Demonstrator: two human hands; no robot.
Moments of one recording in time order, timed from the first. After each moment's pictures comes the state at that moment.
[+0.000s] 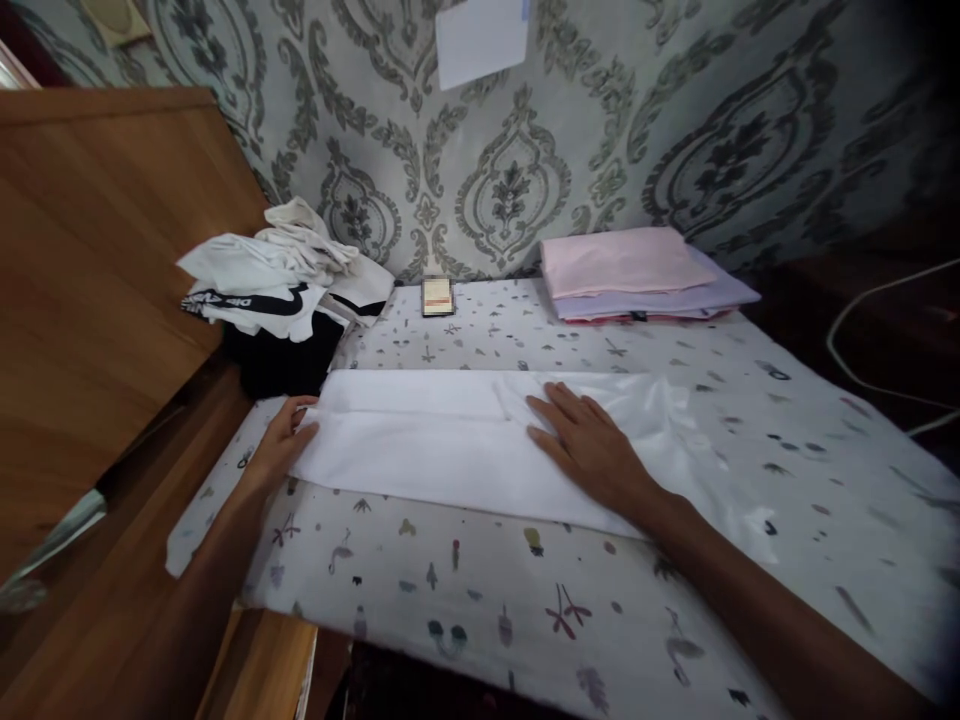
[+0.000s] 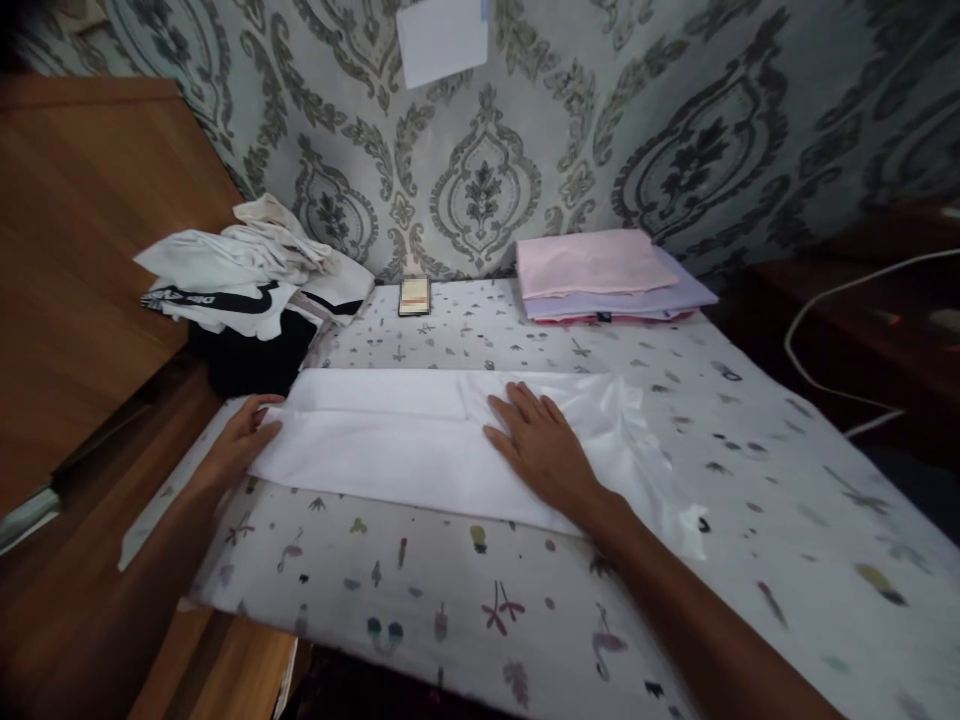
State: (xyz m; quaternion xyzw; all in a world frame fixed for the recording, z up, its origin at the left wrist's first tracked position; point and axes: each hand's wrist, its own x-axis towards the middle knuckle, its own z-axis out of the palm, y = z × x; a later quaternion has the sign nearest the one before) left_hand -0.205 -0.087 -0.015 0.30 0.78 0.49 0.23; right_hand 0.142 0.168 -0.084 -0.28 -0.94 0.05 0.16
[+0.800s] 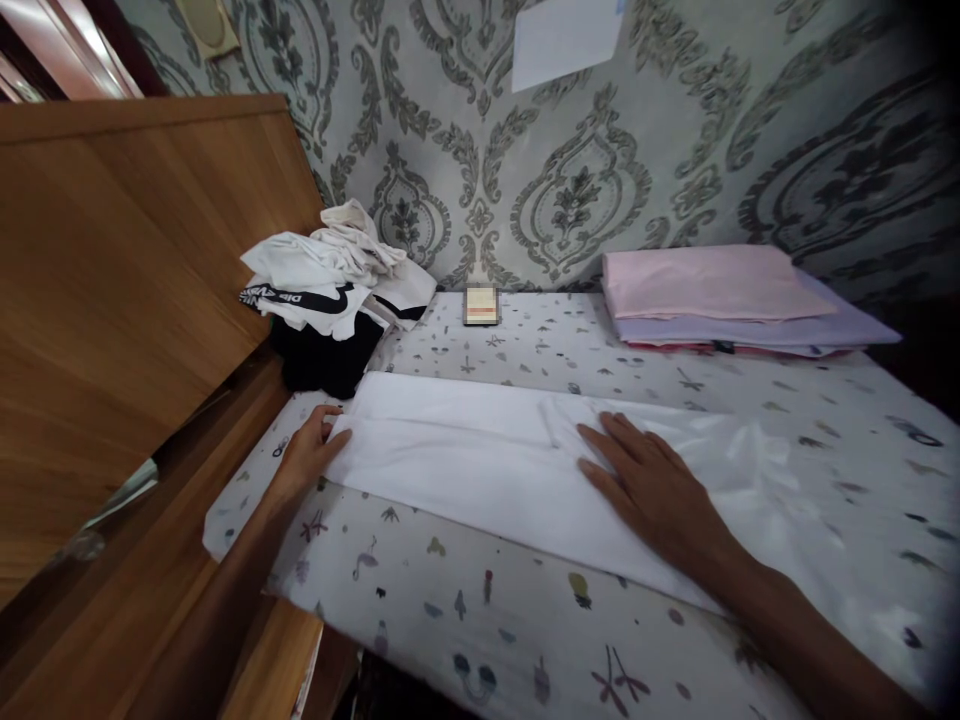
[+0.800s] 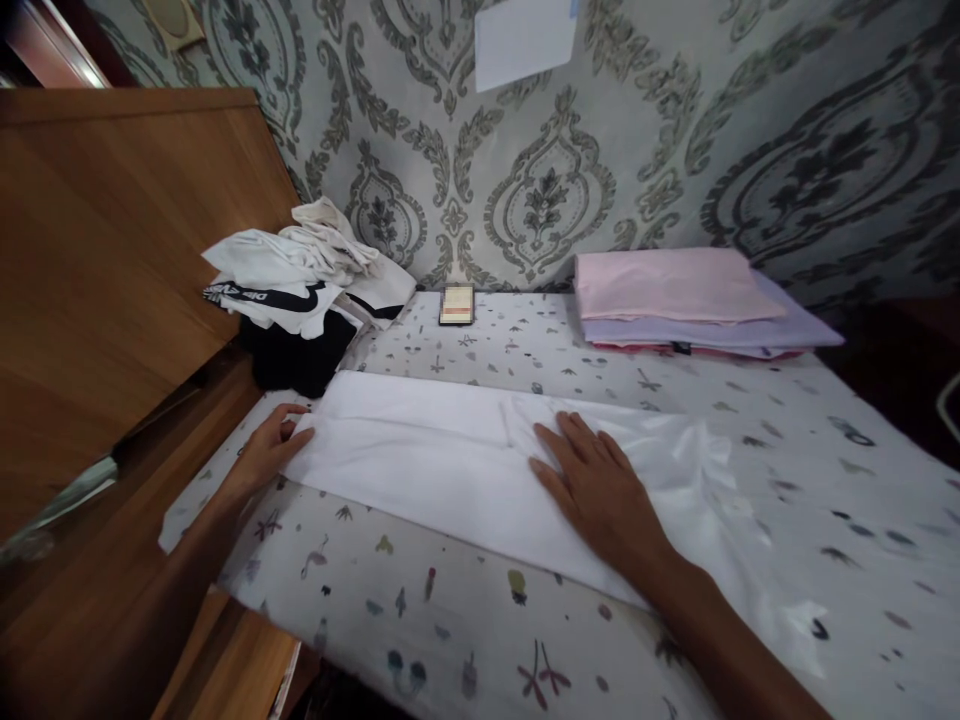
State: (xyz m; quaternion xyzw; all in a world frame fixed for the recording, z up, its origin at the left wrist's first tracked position) left_hand -0.212 -0.108 -0.026 0.33 0.86 0.38 0.14; right_hand 0.142 0.174 -0.096 -0.27 -0.94 0.02 0.18
